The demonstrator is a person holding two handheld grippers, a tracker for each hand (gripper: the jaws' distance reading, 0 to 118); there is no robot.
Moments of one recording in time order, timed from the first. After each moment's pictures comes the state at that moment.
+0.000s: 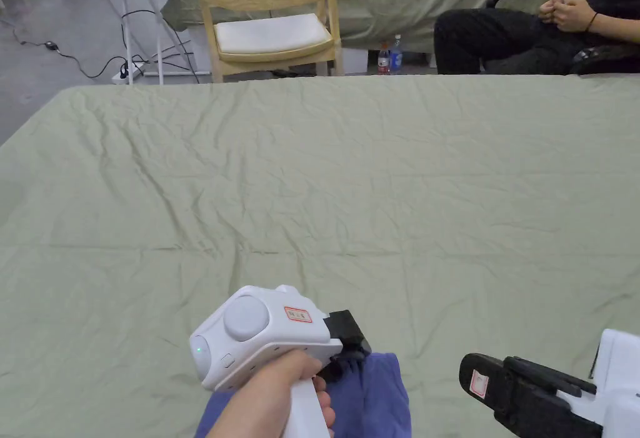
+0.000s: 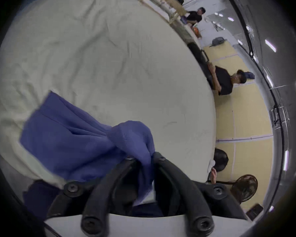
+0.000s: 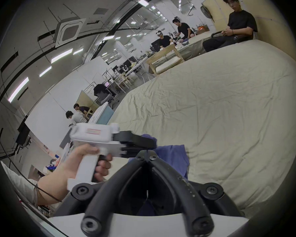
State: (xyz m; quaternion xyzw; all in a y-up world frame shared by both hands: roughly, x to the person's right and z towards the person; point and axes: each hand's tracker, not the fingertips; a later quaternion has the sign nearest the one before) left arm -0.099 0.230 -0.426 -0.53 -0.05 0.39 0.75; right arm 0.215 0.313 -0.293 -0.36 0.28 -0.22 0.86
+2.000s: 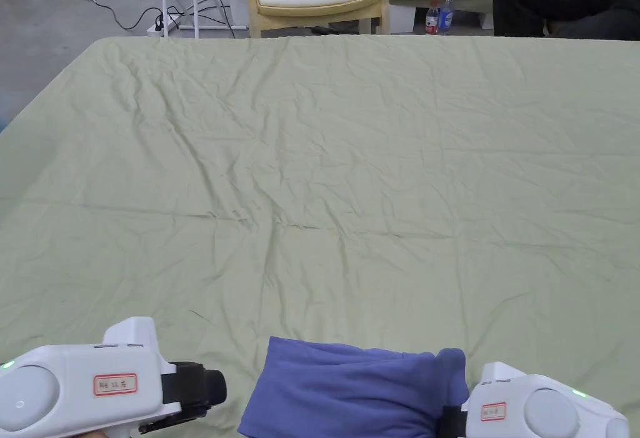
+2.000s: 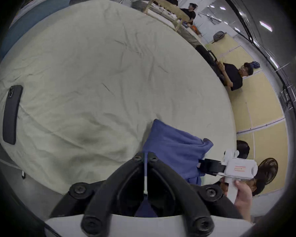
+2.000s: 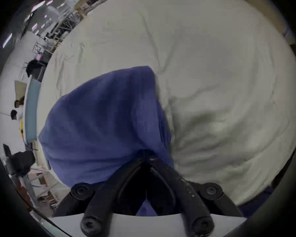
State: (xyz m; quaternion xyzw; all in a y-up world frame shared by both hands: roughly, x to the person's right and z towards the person) left arm -0.277 0.235 -0.346 -0.53 -0.03 0.29 0.80; right arm 0.117 0.145 -0.396 -0.64 0.06 -0.17 0.75
